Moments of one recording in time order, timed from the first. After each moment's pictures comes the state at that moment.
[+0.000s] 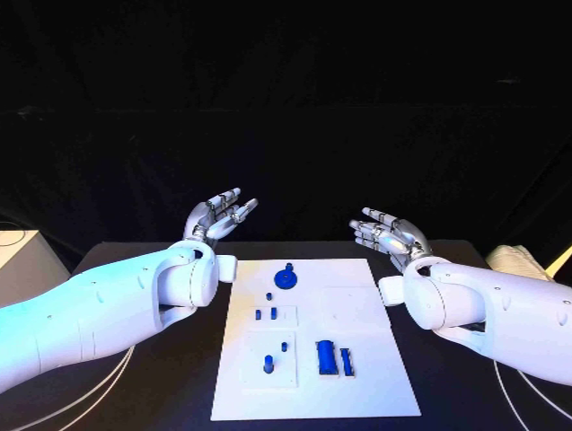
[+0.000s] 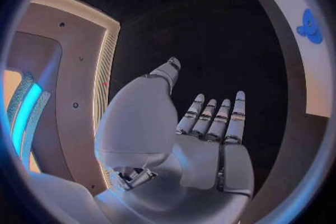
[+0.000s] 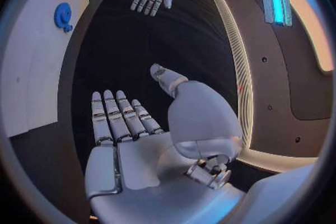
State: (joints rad) left arm 1.15 -0.67 -0.03 1.27 0.02 -0.54 0.51; left_hand 1.38 -0.13 0.27 0.20 0.04 0.46 0.16 0.07 0.06 0.37 0.19 0.03 0.04 0.37 0.25 0.04 0.05 0.06 0.49 0.28 0.06 0.06; right arm 1.19 -0.75 -0.15 1.40 -0.01 -0.54 0.40; right_hand 1.10 -0.05 0.49 -0.09 0.13 0.39 0.15 0.06 0.06 0.55 0.25 0.05 0.05 0.53 0.24 0.05 0.06 0.09 0.43 0.28 0.07 0.05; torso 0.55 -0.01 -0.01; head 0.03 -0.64
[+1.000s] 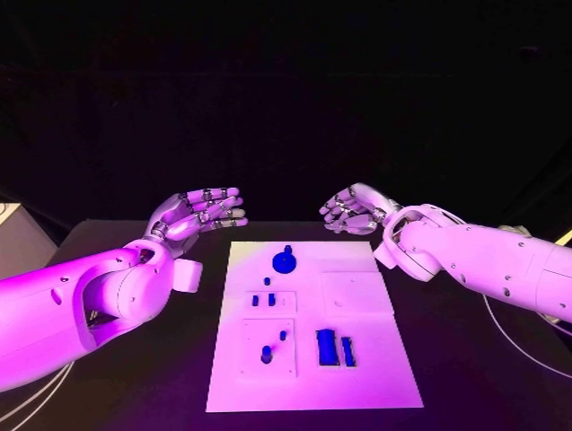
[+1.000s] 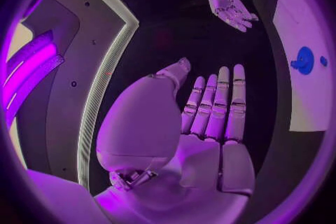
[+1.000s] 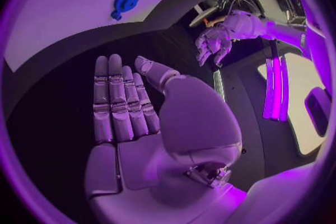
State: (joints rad) left arm 1.18 -0.92 -0.01 1.58 0.01 -0.29 0.51; left_hand 1.44 -0.12 0.37 0.12 0.05 0.83 0.21 0.20 0.13 0.92 0.19 0.13 0.07 0.96 0.14 0.30 0.20 0.17 0.90 0.24 0.29 0.16; right arm 1.31 -0.62 -0.17 1.15 -0.91 -0.39 0.23; right_hand 1.31 -0.10 0.50 -0.20 0.16 0.96 0.21 0.20 0.14 1.13 0.14 0.07 0.06 1.26 0.06 0.31 0.24 0.16 0.98 0.16 0.49 0.26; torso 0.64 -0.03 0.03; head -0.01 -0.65
